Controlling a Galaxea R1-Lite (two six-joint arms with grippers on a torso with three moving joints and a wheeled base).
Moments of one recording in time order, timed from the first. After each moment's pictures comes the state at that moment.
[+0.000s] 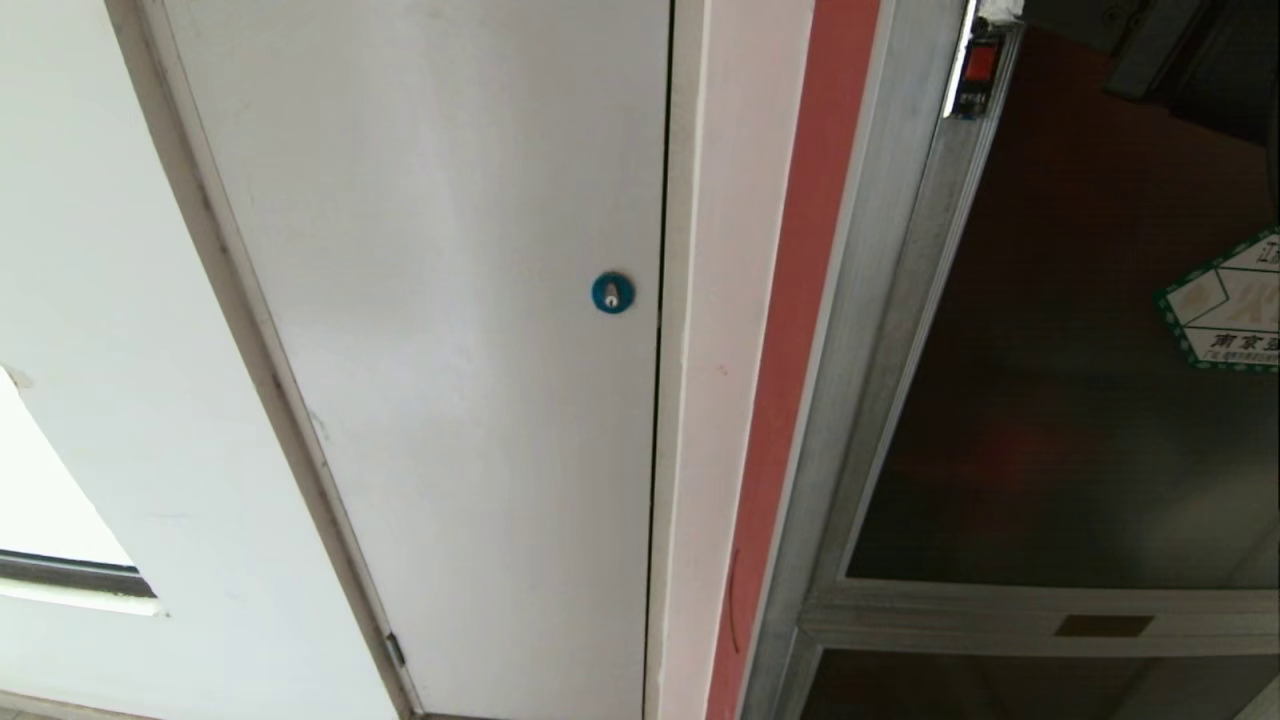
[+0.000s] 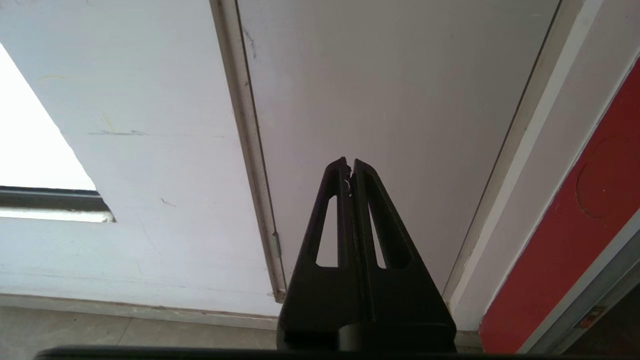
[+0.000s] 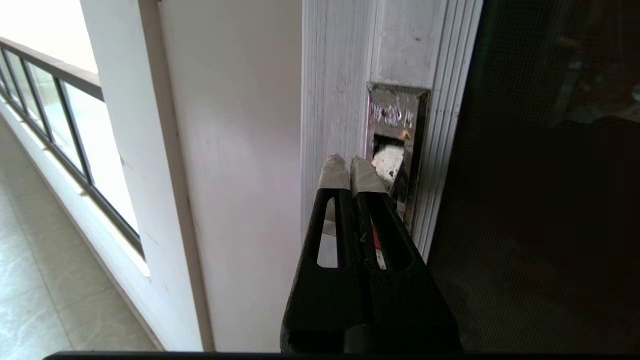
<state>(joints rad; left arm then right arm) 0.00 0.00 0.00 -0.02 0.00 0.00 0.23 1.46 -1.39 -0.31 0.36 0.08</state>
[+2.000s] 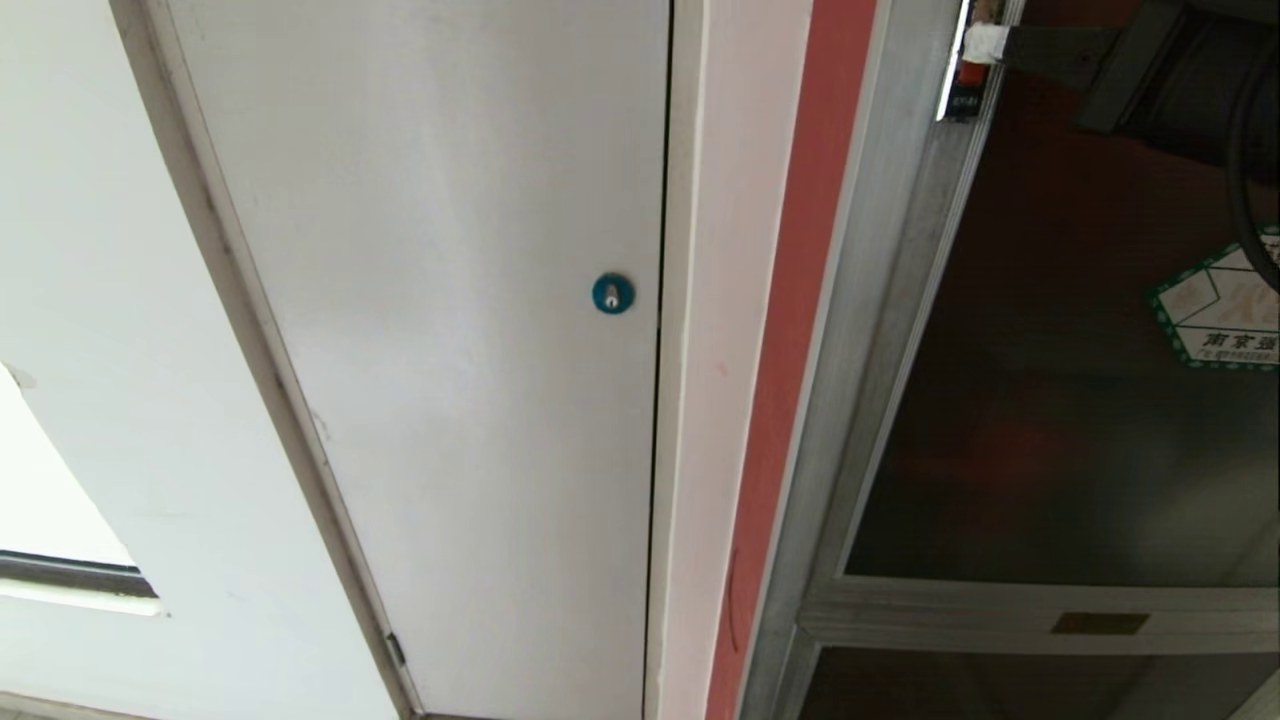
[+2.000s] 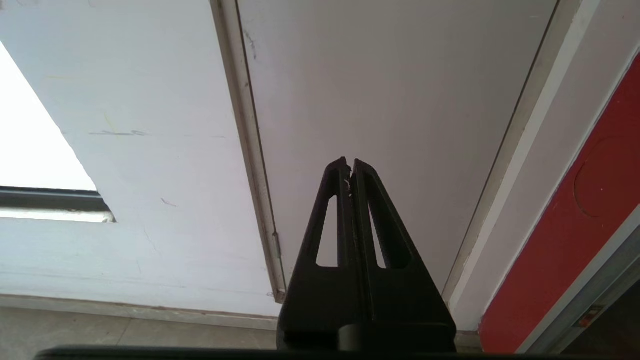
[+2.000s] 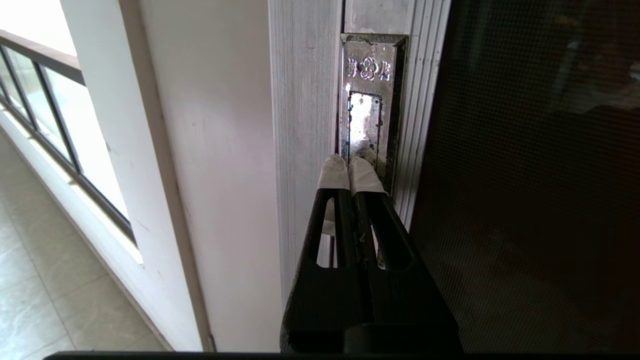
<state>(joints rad) 0.00 0.00 0.00 -0.02 0.00 0.00 0.18 1.49 -1.38 -0.31 0.36 0.08</state>
